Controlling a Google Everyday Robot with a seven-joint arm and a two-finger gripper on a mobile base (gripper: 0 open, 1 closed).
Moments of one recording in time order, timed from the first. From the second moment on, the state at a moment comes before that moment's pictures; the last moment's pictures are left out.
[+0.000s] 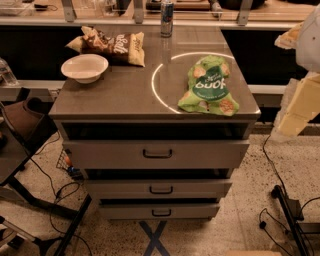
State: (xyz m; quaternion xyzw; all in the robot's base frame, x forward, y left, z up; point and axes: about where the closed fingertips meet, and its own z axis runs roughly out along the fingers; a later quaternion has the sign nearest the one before) arm 0.436 -0.208 1.004 -0.60 0.77 -0.07 0.20
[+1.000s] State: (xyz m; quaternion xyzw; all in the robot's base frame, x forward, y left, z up) arm 0.485 -0.236 0.980 -0.50 0.85 -0.04 0.19
